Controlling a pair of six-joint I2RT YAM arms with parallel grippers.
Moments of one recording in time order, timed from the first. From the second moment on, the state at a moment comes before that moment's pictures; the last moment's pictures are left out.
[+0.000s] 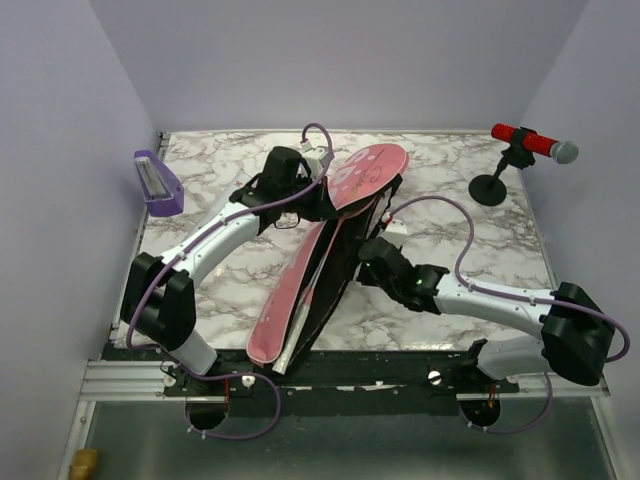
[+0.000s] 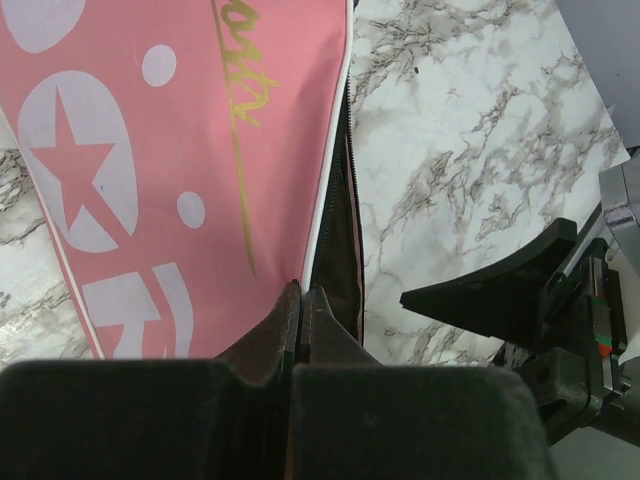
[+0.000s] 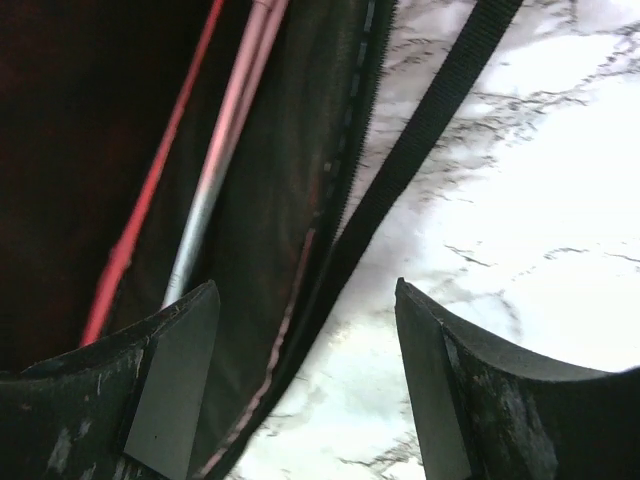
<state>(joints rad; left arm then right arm) -0.53 1.59 1.27 -0.27 0.47 -0.28 0.96 1.31 0.74 -0.15 0.48 0.86</state>
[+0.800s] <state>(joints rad) -0.52 1.55 1.26 -0.28 0.45 -0.28 0.88 1.46 0.77 0.11 0.28 0.93</state>
